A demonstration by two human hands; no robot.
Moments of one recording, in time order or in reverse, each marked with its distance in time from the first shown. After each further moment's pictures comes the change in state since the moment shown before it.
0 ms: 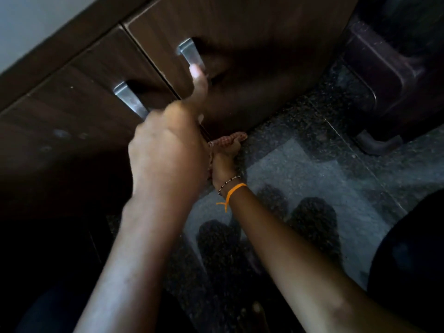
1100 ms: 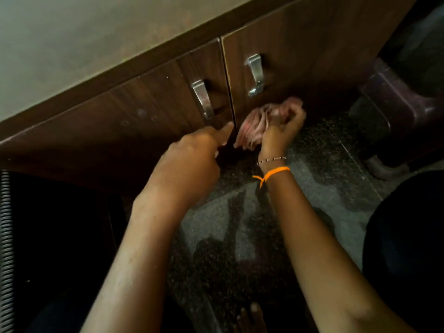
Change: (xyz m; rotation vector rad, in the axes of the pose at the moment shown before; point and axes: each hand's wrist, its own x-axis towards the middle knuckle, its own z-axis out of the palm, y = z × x) left_hand -0.026 -0.051 -0.020 -0.205 -0.324 0.036; right_hand -0.012 -0.088 0.010 -0.343 0.160 -0.753
